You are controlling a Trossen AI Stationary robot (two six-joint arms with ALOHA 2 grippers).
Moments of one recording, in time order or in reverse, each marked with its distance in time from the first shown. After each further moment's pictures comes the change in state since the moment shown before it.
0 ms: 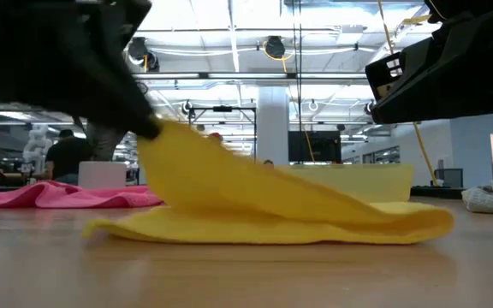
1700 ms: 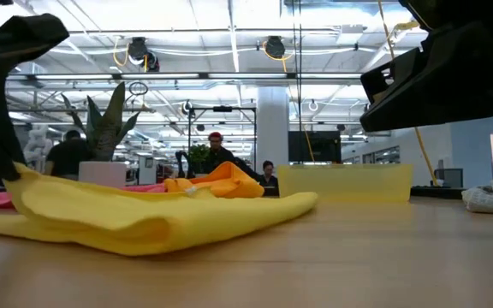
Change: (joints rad) left arm -0.111 0.000 0.054 -0.653 0.060 -0.377; right arm -0.024 0.000 0.000 -0.014 -0.006 0.045
